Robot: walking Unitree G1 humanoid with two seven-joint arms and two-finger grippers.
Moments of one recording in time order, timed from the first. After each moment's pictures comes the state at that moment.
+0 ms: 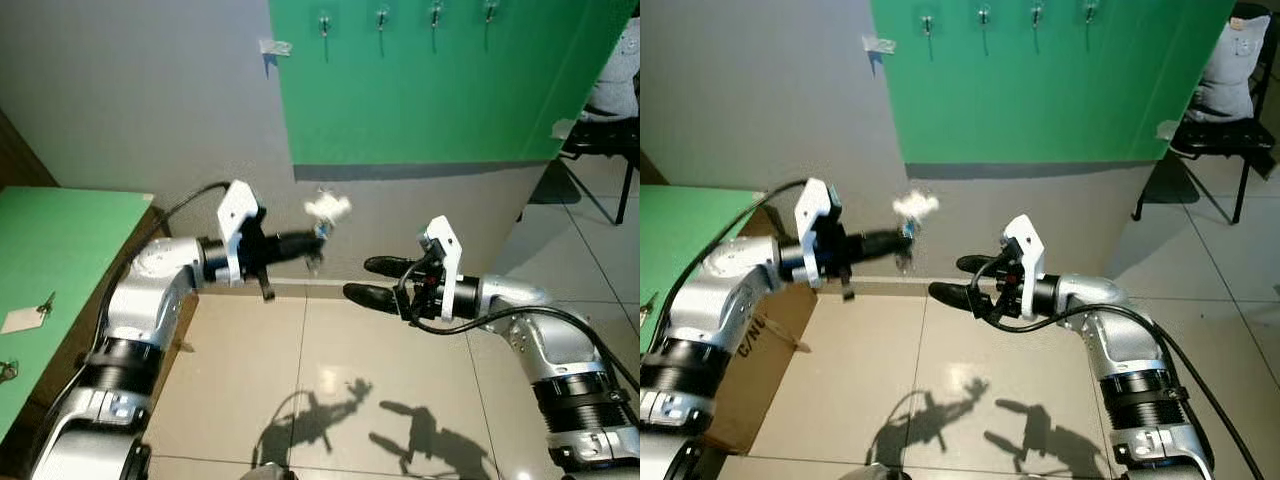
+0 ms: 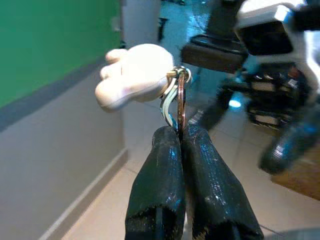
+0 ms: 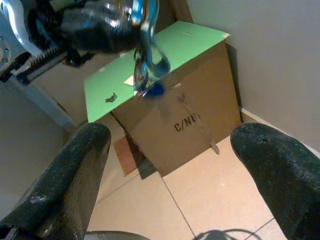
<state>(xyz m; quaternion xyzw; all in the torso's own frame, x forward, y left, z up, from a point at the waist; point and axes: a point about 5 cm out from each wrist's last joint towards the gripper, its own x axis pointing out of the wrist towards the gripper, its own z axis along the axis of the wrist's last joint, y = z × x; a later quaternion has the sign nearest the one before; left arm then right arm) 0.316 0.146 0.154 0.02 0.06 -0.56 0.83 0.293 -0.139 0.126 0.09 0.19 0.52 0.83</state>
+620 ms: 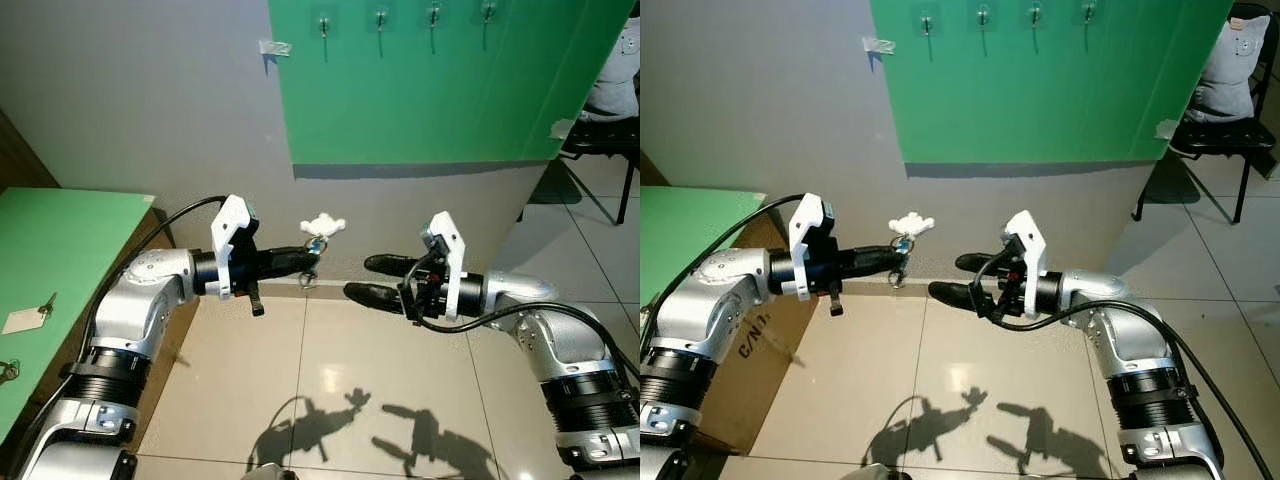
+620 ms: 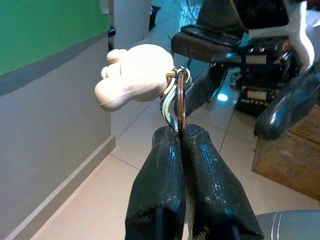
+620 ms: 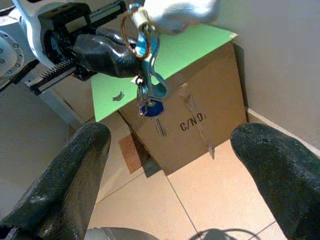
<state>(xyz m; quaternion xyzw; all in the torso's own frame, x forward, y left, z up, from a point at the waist) 0.308 0.155 0.148 0.00 0.09 -0.57 0.82 0.290 -0.139 0.133 0.09 0.19 0.54 0.82</state>
